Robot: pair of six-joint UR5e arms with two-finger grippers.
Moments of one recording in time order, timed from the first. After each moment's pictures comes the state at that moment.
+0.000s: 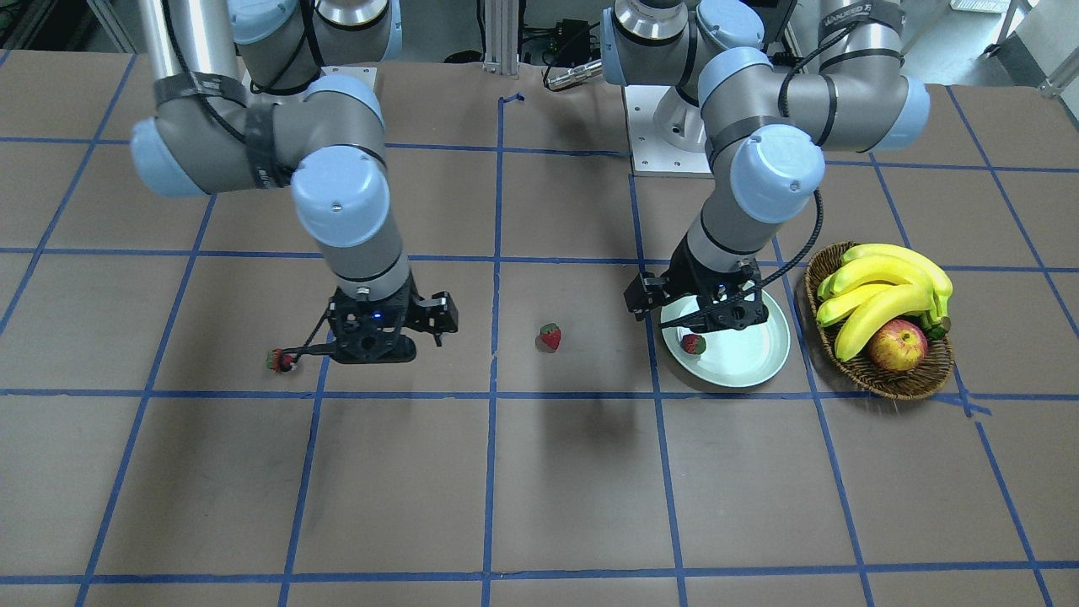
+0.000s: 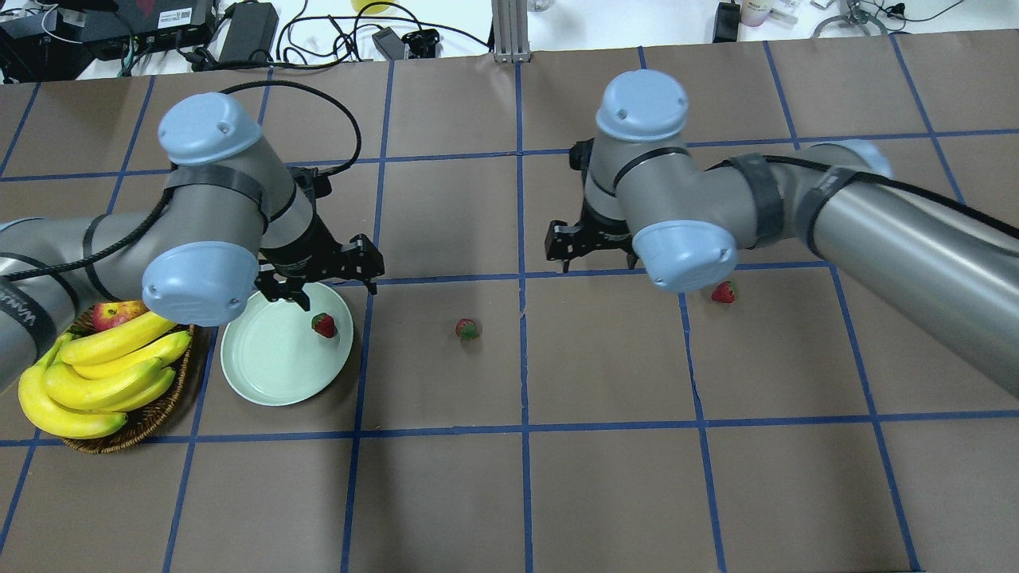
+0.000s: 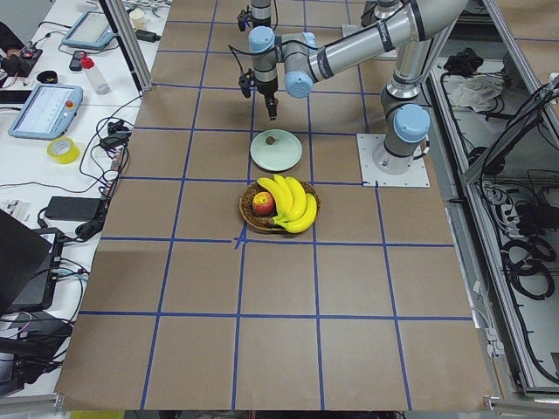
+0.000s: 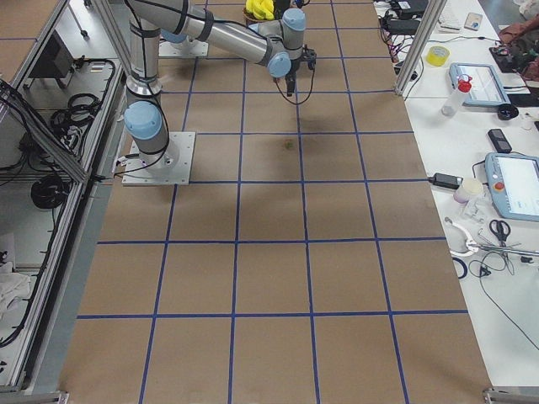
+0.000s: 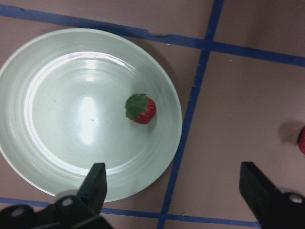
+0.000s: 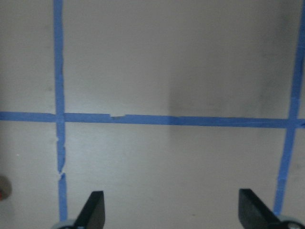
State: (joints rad) left arm -1.60 -1.72 -1.97 -1.08 1.52 -0.26; right arm 1.72 -1.29 1.83 -2.09 -1.53 0.11
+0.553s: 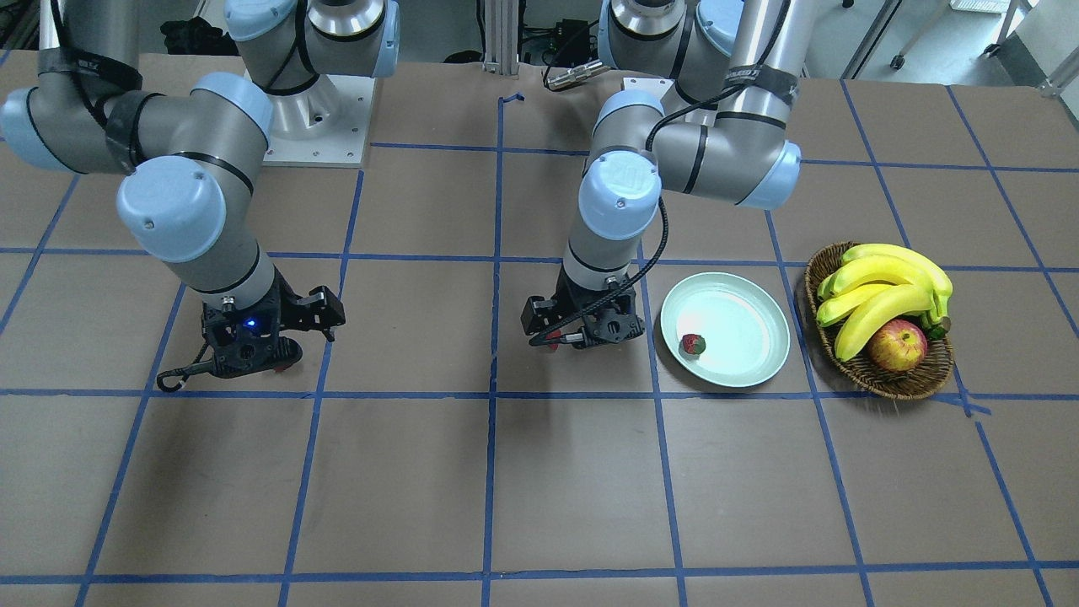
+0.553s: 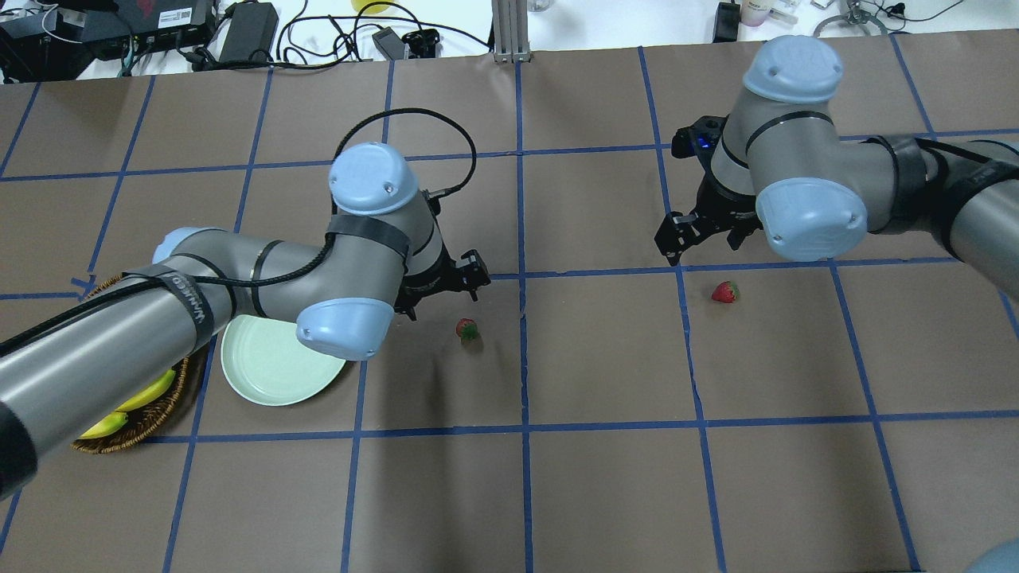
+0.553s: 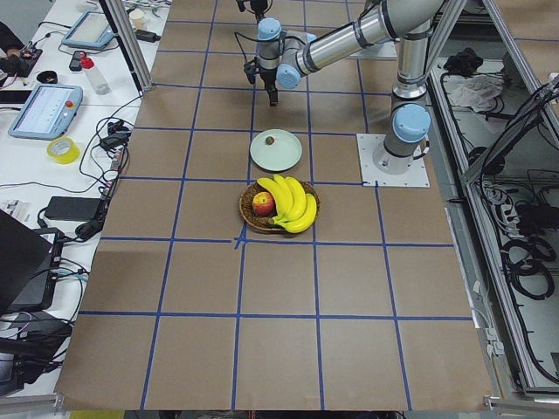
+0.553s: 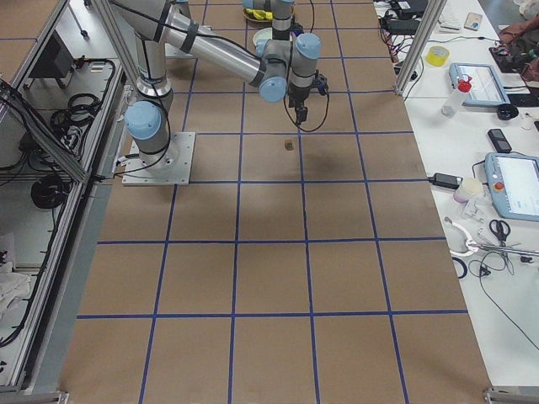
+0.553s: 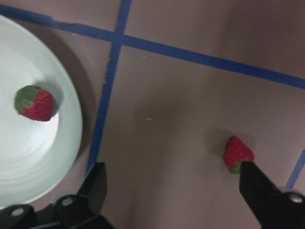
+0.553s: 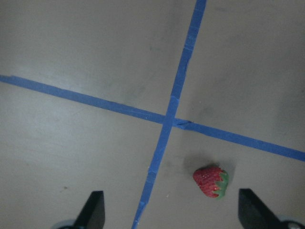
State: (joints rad) left arm -1.83 -1.90 -1.97 -0.83 1.52 -0.53; right arm 1.51 -1.33 1.89 -2.06 -1.54 -0.36
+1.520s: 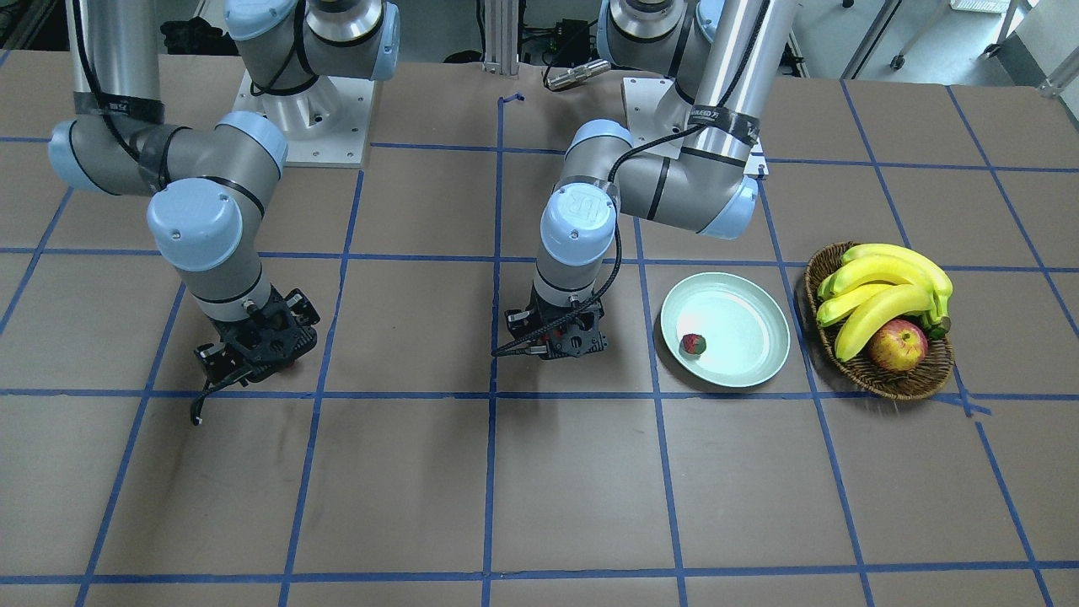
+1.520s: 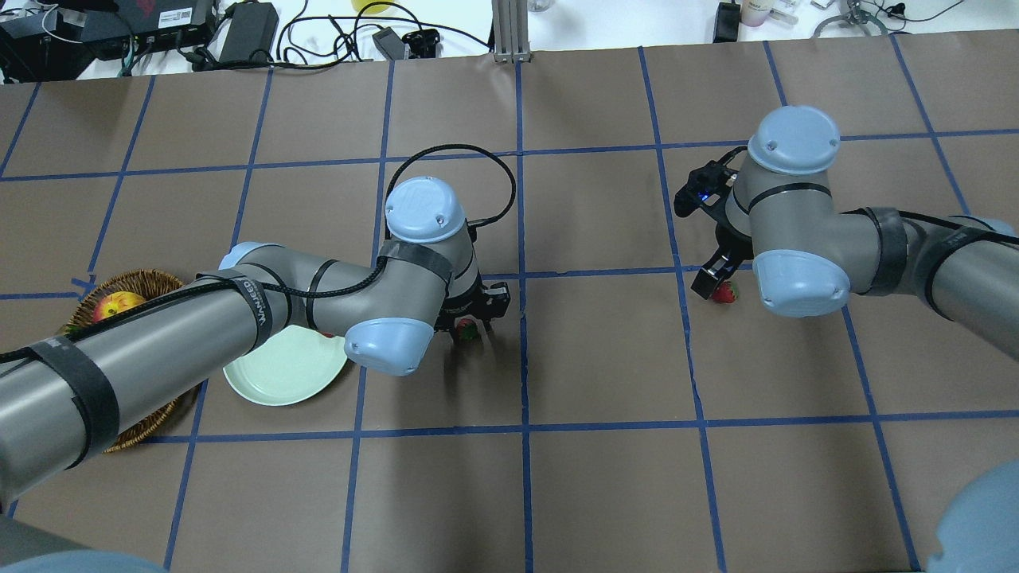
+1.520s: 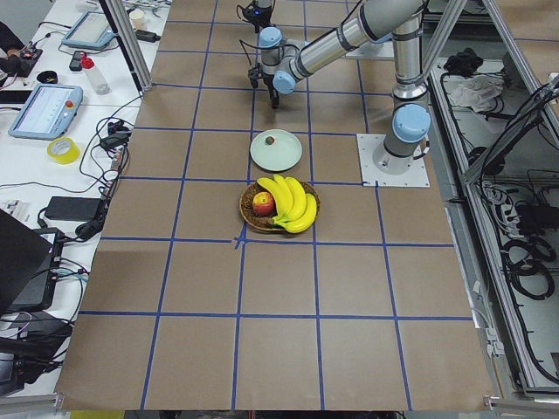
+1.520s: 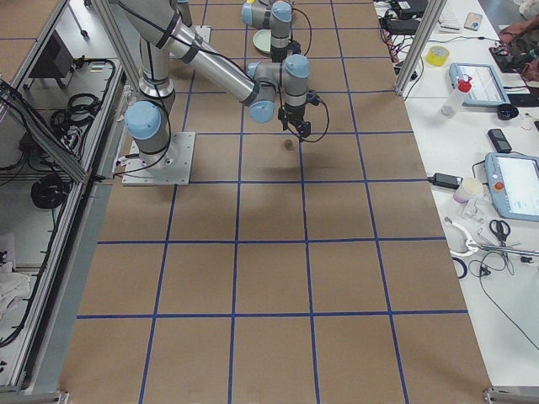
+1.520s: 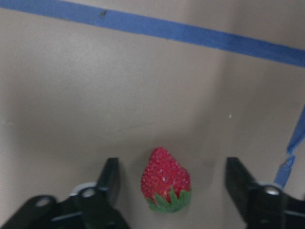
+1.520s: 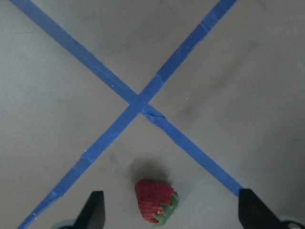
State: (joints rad) left arm -1.87 -1.98 -1.97 -0.80 1.53 -0.50; right arm 1.49 -1.28 2.03 -2.37 -1.65 -0.83
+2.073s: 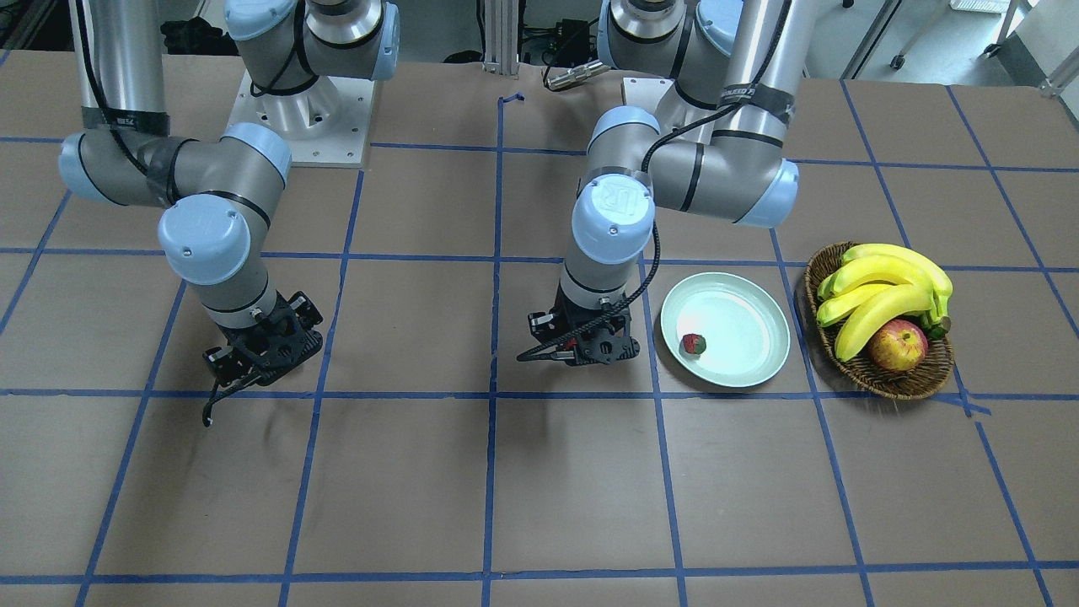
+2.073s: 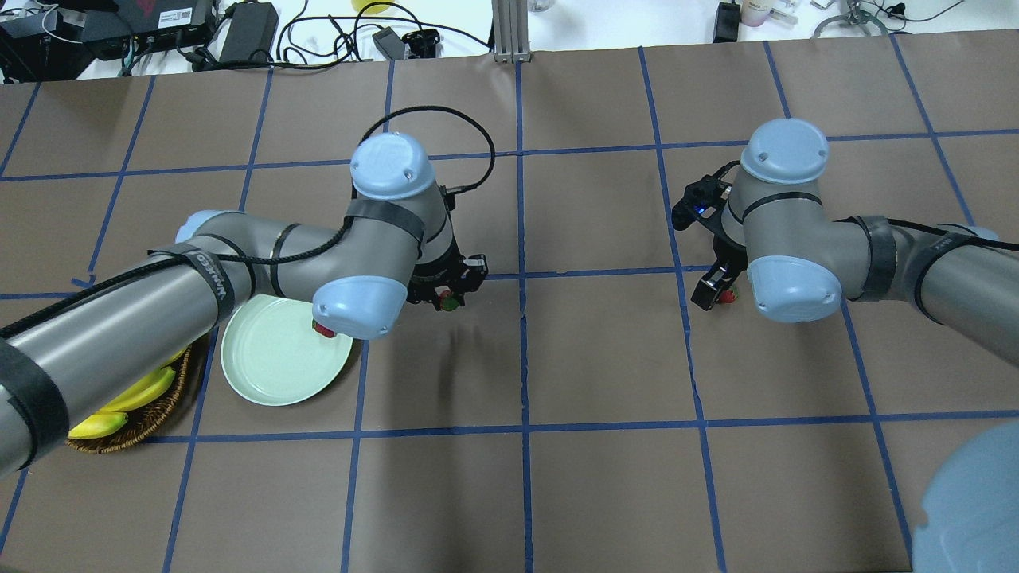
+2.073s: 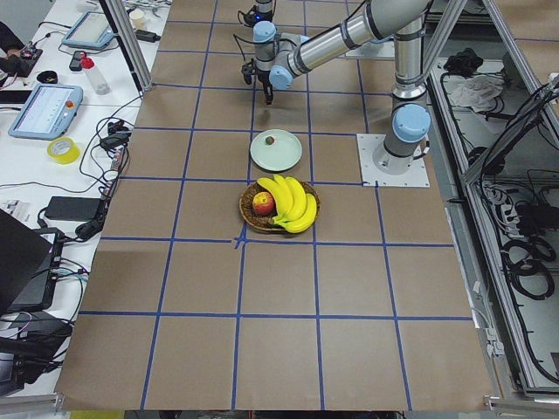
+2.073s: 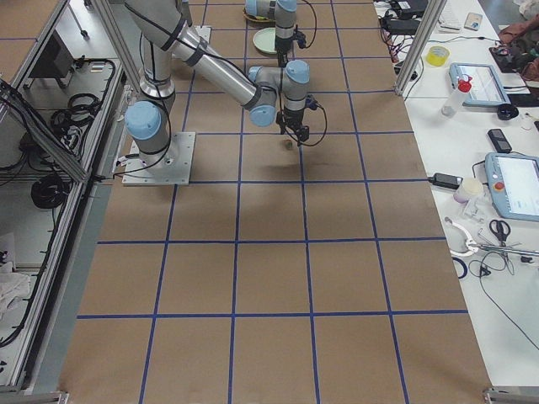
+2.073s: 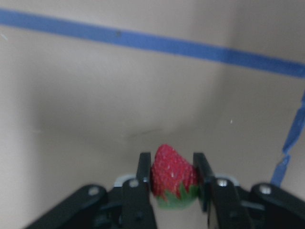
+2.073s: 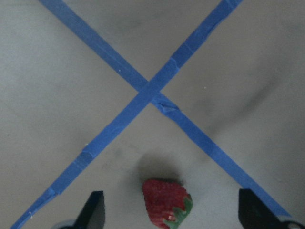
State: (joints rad) left arm -1.78 -1.90 -1.88 -0.97 1.53 -0.37; right arm 1.49 -1.25 2.05 -2.36 -1.67 -0.84
